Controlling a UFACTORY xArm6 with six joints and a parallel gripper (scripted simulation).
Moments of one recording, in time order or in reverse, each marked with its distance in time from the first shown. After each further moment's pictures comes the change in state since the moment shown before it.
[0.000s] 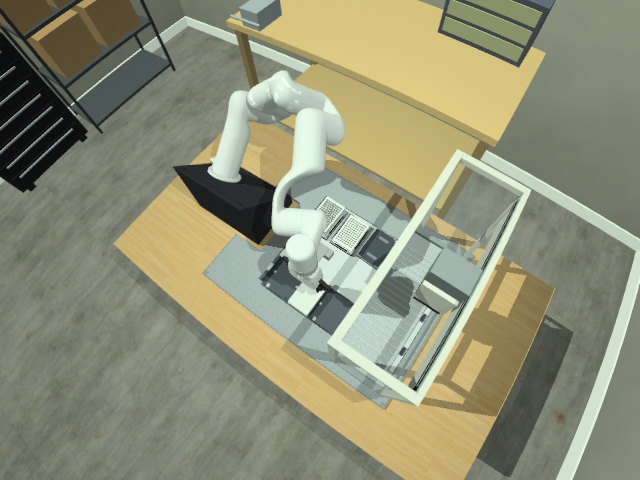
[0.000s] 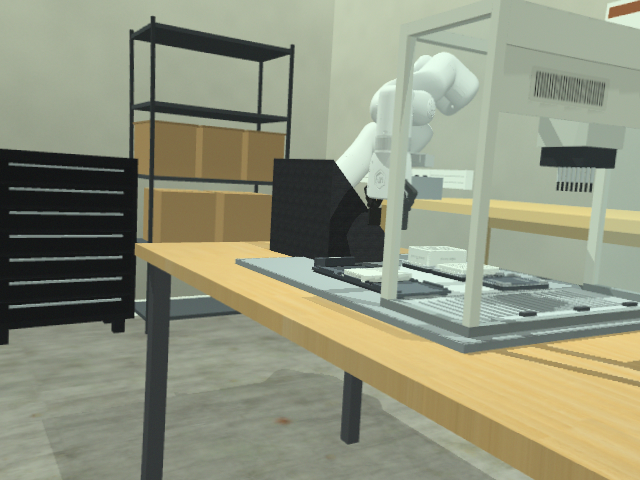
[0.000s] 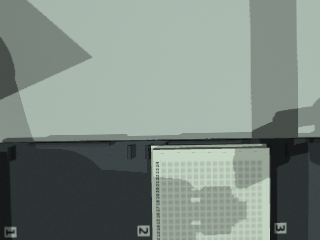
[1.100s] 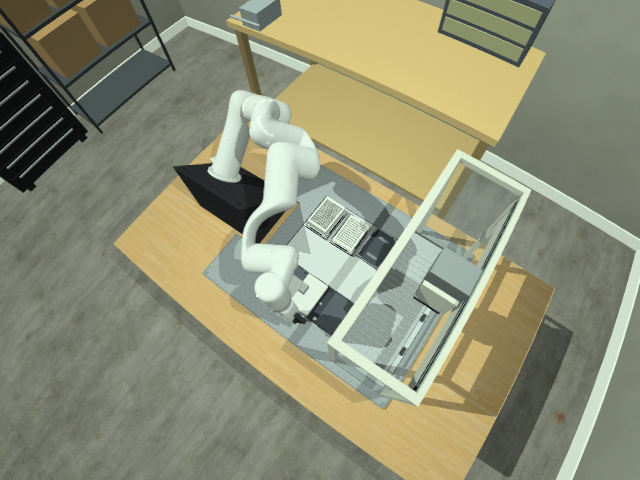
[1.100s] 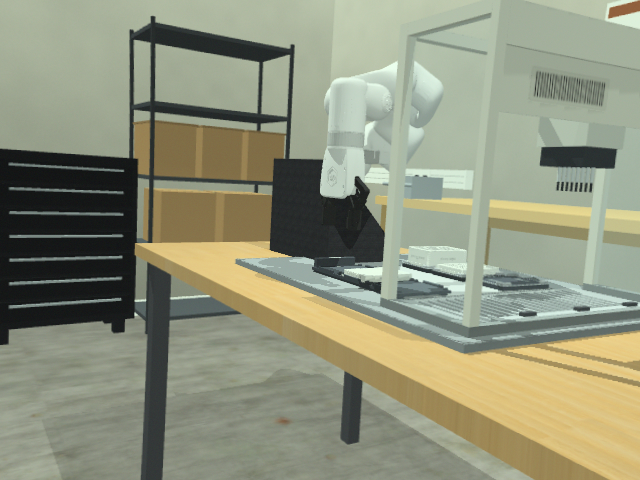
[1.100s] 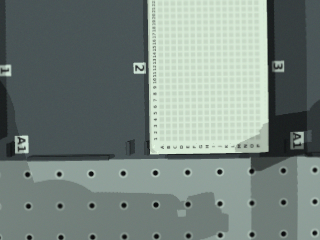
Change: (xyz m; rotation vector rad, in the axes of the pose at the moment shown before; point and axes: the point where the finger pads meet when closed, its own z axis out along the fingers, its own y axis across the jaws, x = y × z) arm -0.122 0.001 0.000 0.001 0.000 -0.001
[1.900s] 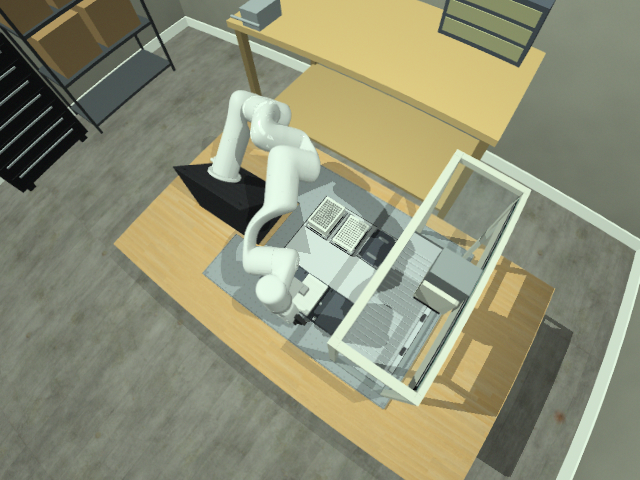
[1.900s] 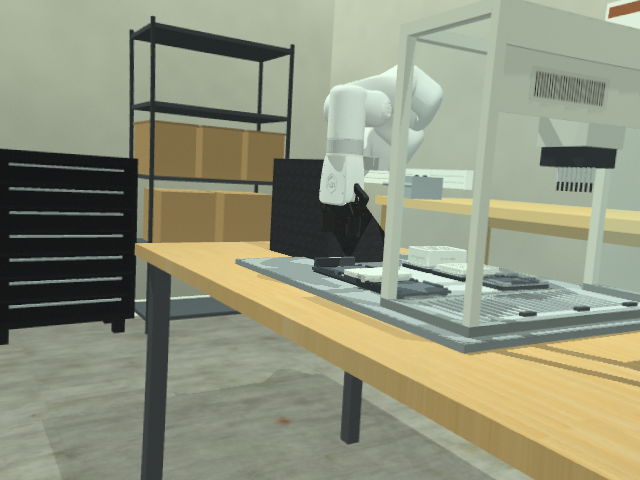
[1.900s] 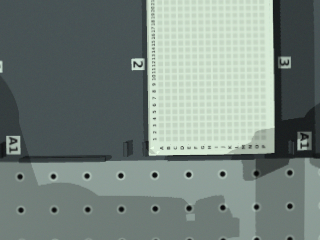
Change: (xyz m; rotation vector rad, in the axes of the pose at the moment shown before) arm -0.001 0.001 0.014 0.002 0.002 0.000
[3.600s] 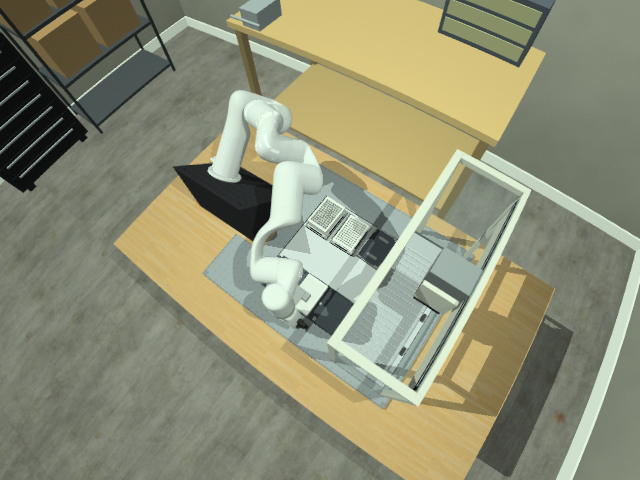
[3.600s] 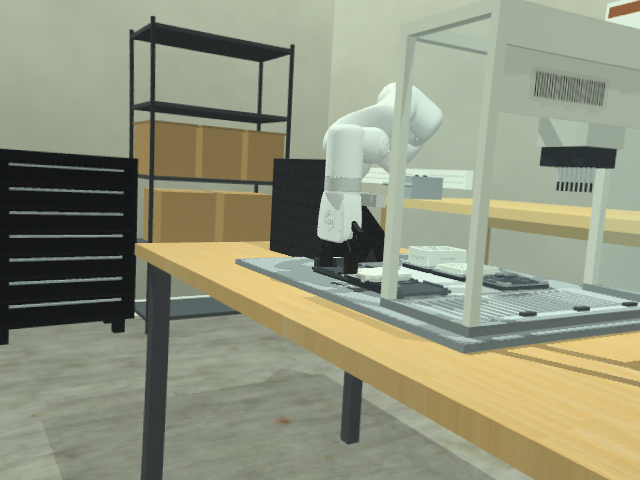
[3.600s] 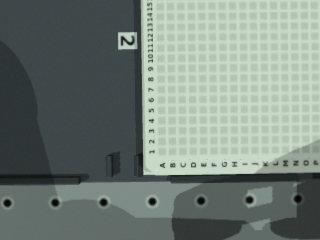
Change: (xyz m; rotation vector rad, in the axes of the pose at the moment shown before) arm 0.000 0.000 0.075 0.000 0.000 0.000
